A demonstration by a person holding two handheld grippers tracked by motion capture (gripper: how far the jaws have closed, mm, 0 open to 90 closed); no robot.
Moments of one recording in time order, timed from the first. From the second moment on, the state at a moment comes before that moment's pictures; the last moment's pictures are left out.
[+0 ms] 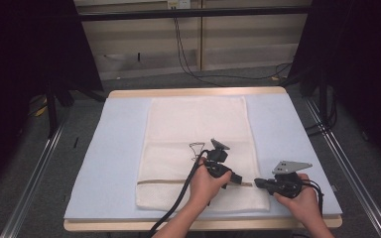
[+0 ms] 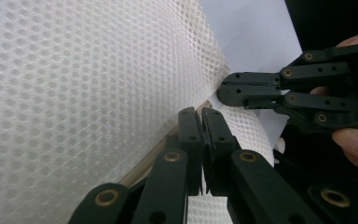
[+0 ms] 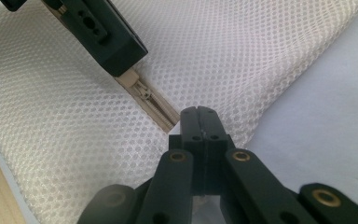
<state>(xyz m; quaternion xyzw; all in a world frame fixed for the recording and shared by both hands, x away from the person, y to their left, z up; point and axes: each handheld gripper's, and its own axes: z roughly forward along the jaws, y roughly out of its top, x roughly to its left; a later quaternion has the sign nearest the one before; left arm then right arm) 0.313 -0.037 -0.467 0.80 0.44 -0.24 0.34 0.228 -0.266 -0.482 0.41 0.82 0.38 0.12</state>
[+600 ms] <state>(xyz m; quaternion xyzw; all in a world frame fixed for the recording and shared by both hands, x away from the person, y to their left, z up) 0.317 -0.016 -0.461 0.81 0.43 -0.23 0.33 0.227 -0.265 -0.482 0.41 0.82 0.38 0.12</state>
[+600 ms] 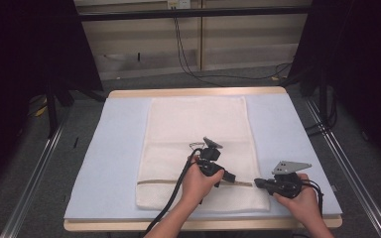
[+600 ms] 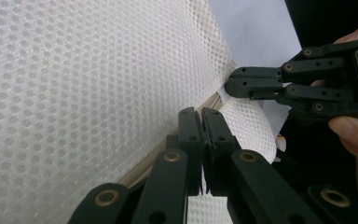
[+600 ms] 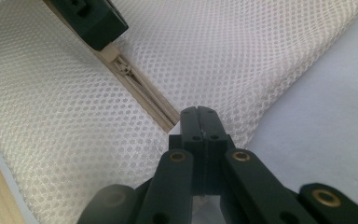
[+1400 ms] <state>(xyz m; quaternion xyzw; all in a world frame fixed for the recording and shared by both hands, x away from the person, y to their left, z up) 0.323 0.011 -0.460 0.79 0.44 -0.25 0.34 0.228 -0.266 -0.482 0.41 0.82 0.38 0.12</state>
